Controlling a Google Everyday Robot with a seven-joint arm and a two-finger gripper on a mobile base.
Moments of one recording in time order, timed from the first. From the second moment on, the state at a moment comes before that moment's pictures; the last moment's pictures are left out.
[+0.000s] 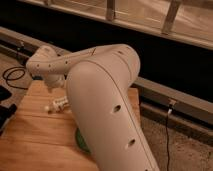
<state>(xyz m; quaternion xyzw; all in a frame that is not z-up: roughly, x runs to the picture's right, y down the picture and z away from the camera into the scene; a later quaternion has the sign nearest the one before) -0.252 0.006 0.794 -0.16 0.15 0.69 0.69</state>
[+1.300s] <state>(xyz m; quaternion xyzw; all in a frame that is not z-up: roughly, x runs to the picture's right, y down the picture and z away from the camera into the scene) -0.257 -0.007 0.835 -0.10 0.18 0.73 0.65</state>
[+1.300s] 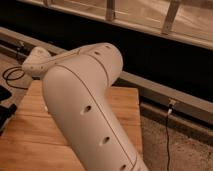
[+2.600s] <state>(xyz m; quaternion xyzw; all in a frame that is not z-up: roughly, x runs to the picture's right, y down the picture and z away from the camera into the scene) -0.230 0.044 0.885 -0.13 0.27 0.73 0.62</state>
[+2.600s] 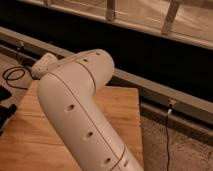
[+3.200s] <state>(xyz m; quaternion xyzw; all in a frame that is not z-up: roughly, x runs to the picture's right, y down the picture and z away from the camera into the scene) -0.228 0.074 0.910 -0.17 0.31 0.73 0.59</state>
